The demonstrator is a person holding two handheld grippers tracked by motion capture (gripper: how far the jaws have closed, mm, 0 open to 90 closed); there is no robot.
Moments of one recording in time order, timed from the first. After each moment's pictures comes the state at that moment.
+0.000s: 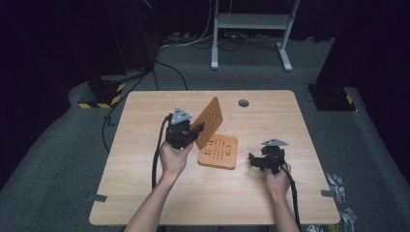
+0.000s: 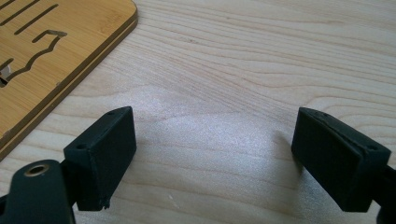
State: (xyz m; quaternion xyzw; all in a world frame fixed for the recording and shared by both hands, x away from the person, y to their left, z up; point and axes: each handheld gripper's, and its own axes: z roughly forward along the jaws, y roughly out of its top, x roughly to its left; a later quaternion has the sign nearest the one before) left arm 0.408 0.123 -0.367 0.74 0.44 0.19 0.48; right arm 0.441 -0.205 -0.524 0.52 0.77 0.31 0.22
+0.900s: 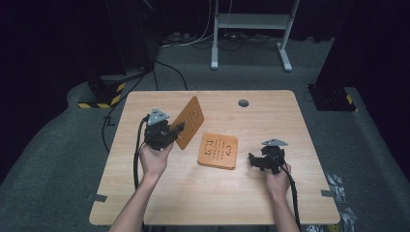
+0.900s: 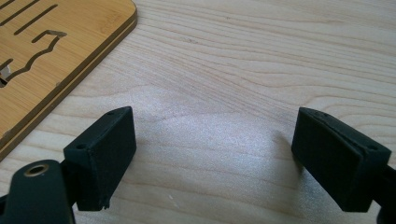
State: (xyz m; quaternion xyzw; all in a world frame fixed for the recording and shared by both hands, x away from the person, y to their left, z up) left arm 0.398 0.175 -0.363 0.72 0.46 0.21 0.47; right arm 0.441 -0.205 -0.524 0.52 0.77 0.31 0.22
